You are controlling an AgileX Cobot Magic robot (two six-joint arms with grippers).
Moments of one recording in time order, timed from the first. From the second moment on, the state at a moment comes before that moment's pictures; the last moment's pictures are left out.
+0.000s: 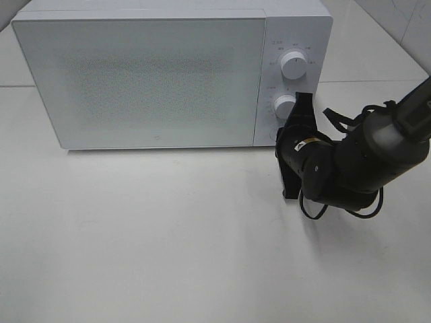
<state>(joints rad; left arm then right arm) 0.01 0.00 -0.52 -0.07 1.08 0.15 0.54 2.09 -0.79 0.69 -0.90 1.38</state>
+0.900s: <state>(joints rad) 0.01 0.00 -0.52 -0.07 1.08 0.15 0.52 2.13 -0.83 0.66 -0.92 1.38</state>
